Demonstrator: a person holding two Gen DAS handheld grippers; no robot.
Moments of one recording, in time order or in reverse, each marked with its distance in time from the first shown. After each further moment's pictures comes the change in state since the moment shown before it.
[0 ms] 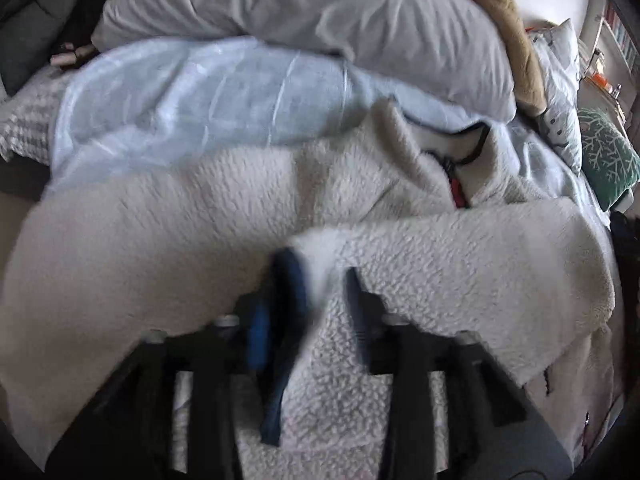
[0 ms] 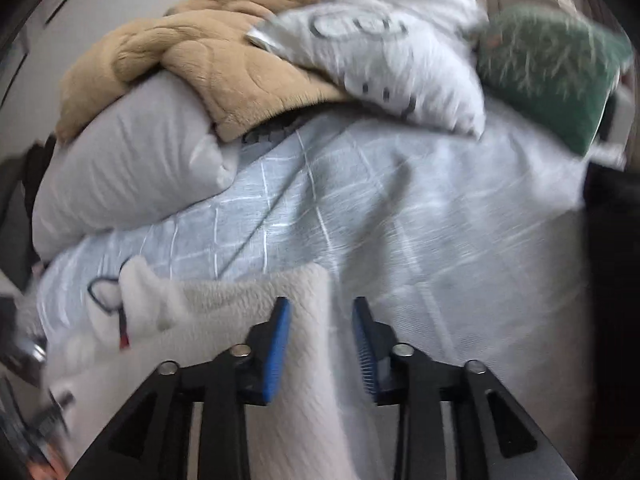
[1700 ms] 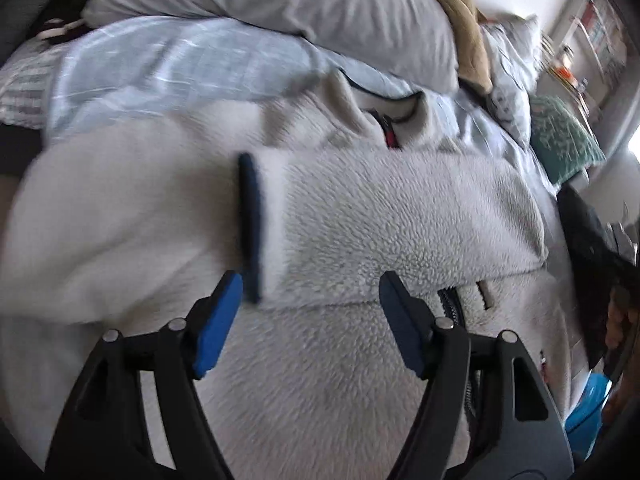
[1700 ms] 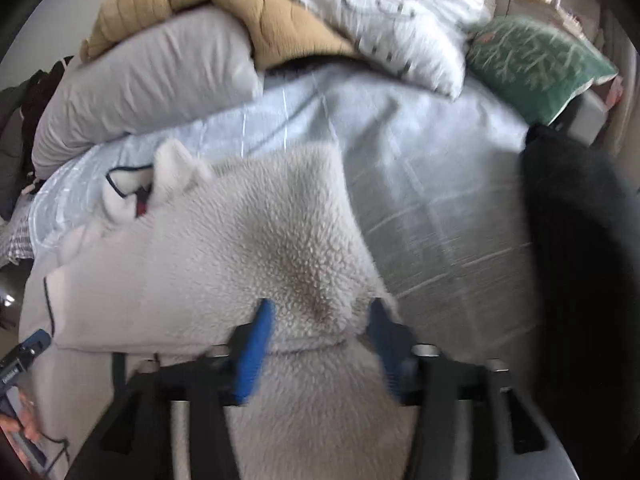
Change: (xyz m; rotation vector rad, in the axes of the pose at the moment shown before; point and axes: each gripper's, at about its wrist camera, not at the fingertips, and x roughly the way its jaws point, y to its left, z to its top) left arm -0.077 0.011 -0.039 -0.034 0.132 -0.148; right arm -0.081 0.046 -0.068 -0.062 0.157 -0.096
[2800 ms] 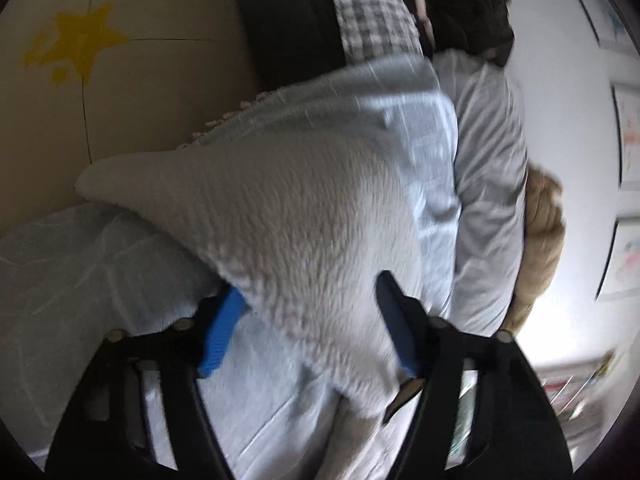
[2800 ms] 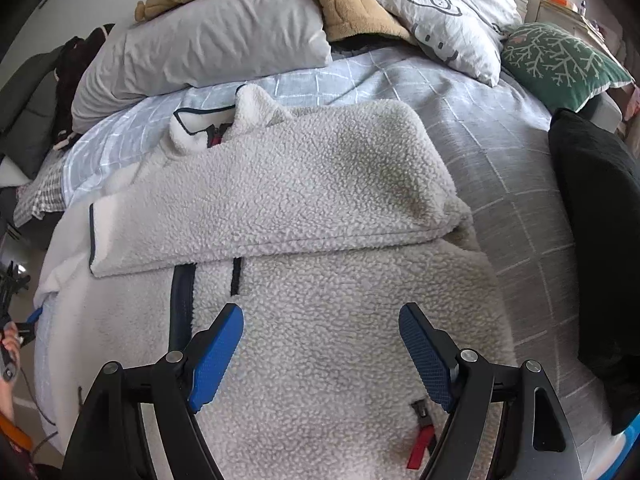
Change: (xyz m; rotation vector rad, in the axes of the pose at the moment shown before) left arm -0.030 0.335 -0.090 -1.130 -0.246 -0.233; right arm -0.003 0.071 -0.077 -0.078 0.059 0.089
